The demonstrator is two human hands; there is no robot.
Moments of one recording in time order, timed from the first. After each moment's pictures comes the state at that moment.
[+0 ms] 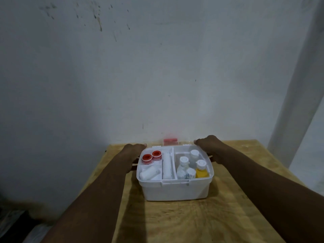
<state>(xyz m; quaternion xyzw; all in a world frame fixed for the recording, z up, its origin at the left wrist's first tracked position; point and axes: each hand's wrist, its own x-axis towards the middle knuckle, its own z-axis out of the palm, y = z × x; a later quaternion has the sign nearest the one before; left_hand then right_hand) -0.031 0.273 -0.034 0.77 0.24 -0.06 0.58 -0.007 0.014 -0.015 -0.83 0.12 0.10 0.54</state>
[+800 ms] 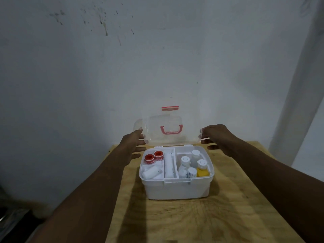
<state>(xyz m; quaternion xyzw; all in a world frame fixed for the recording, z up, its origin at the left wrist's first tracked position) -0.034 0.278 -0.004 0.73 0.20 -0.01 0.65 -0.004 -0.007 0.010 -0.79 0.06 0.03 0.61</state>
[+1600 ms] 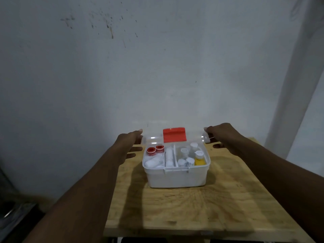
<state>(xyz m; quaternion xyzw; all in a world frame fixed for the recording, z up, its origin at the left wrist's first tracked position) -0.082 0.288 0.000 0.77 0.19 0.02 0.61 -0.042 -0.023 0.012 -0.81 0.03 0.02 0.58</state>
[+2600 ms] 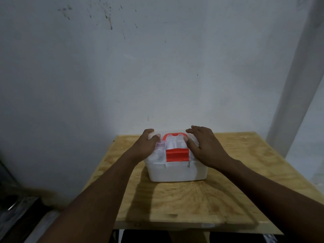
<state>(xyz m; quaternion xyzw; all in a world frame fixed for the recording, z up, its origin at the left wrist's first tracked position) -0.088 0.245 -0.025 0.87 0.06 0.03 0.48 -0.083 0.023 -0.035 -0.93 -0.20 -0.17 0.25</state>
